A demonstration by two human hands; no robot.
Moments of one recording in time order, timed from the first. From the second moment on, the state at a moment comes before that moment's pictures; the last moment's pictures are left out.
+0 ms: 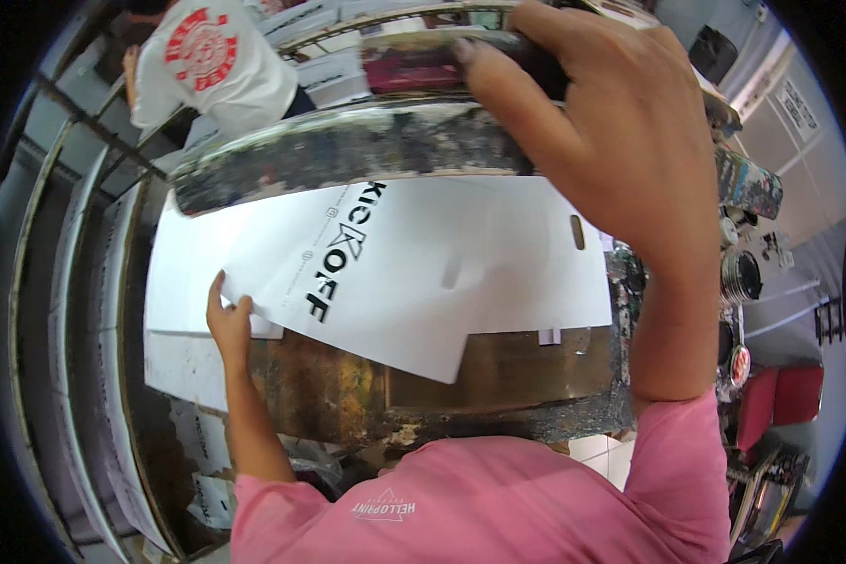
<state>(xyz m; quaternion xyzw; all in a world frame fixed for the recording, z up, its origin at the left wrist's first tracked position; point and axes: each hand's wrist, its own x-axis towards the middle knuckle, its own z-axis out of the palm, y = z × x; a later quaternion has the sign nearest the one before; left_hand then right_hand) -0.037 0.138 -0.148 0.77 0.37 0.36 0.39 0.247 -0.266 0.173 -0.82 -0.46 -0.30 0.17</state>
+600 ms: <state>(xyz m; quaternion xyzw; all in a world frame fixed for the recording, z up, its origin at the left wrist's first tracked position) -0.022 -0.089 -0.085 0.63 0.27 0.23 0.69 0.241 -0.336 0.009 -0.76 -0.61 0.14 0.16</state>
